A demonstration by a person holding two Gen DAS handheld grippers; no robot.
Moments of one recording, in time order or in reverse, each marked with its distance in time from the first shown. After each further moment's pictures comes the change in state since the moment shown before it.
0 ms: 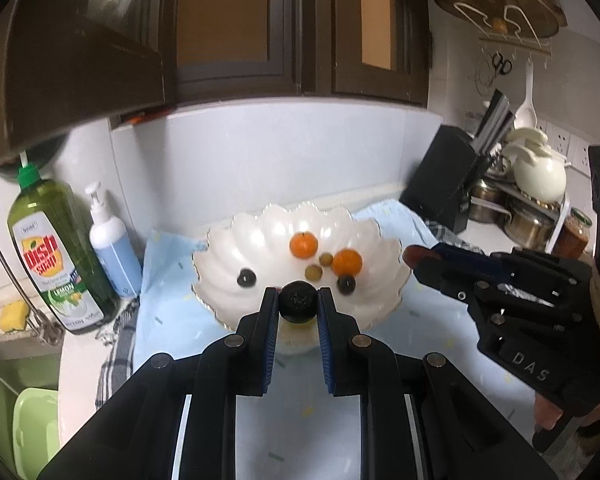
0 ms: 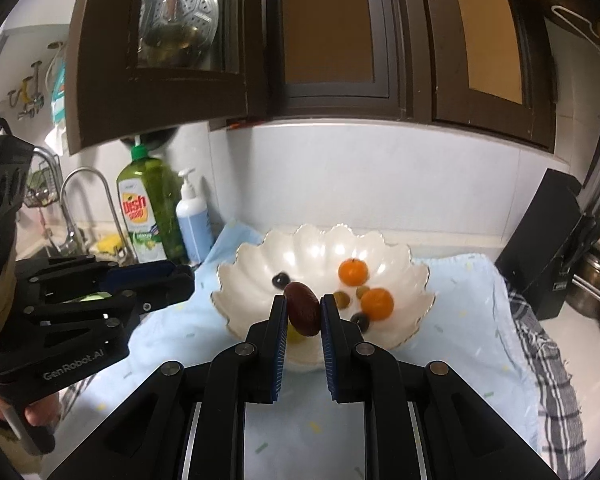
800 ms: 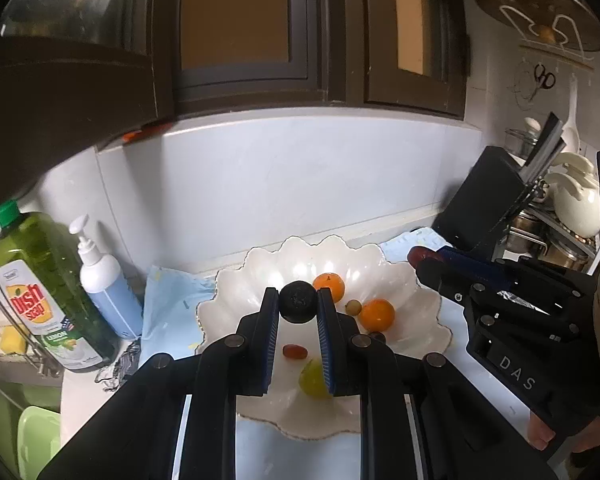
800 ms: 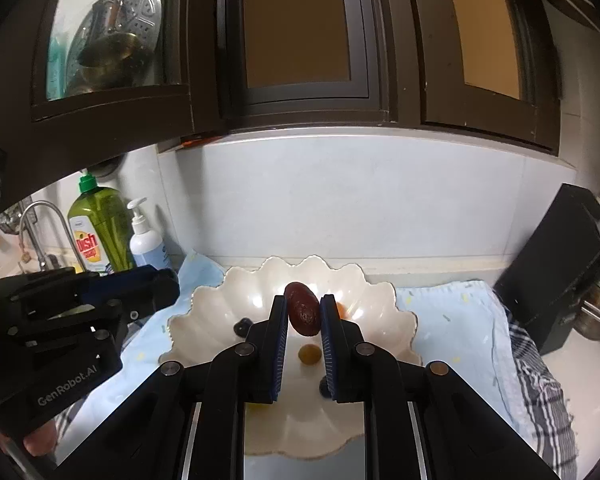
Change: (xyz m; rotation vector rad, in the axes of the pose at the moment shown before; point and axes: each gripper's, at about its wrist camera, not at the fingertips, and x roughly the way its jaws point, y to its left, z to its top) left arm 0.068 0.013 0.057 -0.036 0.023 0.068; right arm 0.068 -0.038 0.051 0.039 0.015 -0.039
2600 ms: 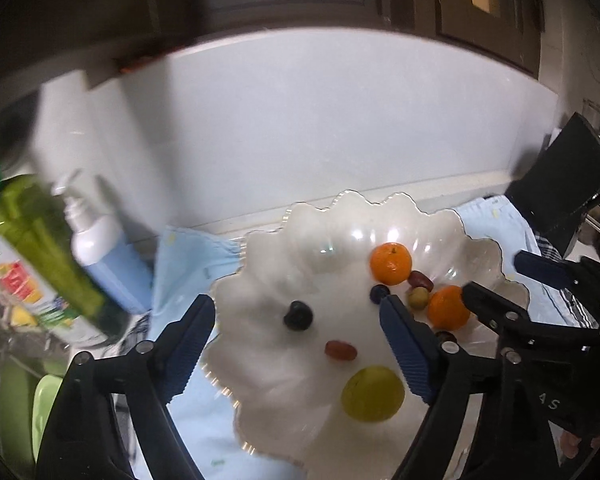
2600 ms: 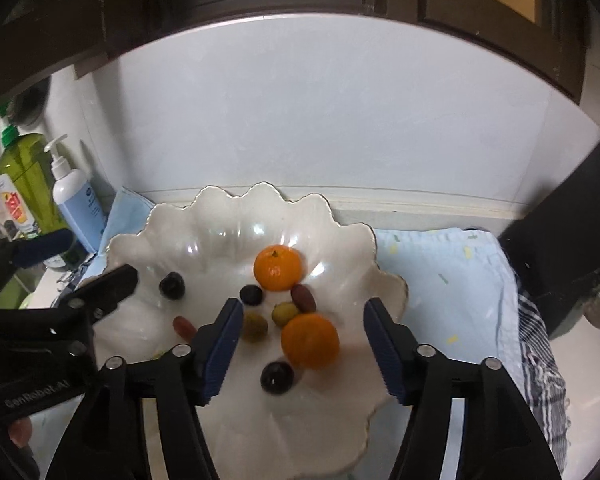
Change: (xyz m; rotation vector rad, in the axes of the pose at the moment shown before) left arm 0.075 0.003 -0.003 -0.055 0.183 0.204; right arm 0.090 -0.042 -0.014 0.004 0.285 -0.073
